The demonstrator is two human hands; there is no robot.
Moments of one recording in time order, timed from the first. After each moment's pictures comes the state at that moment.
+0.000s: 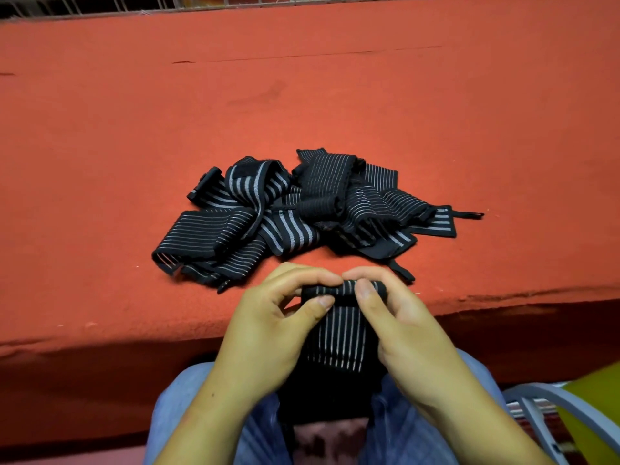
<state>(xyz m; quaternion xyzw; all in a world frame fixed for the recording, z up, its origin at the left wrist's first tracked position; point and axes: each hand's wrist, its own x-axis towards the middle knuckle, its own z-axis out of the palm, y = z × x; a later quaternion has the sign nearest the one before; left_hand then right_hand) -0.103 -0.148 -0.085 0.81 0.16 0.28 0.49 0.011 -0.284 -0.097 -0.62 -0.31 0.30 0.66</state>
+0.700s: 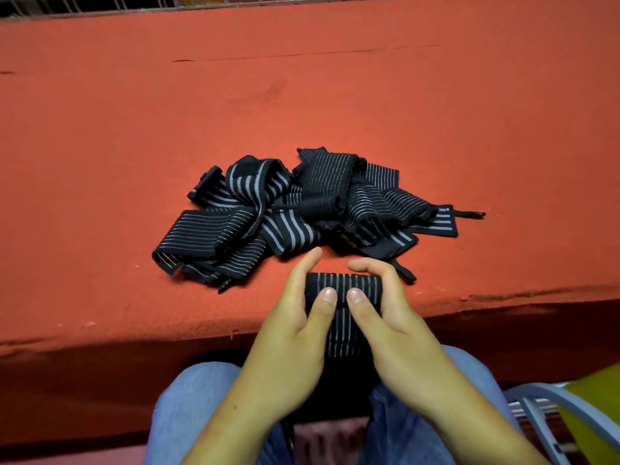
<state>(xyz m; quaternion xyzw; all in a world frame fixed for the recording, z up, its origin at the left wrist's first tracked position) -0.098 -0.167 -0.102 0.76 0.23 0.23 0.57 0.009 -0.283 -0.100 -0.68 -0.34 0.27 0.59</state>
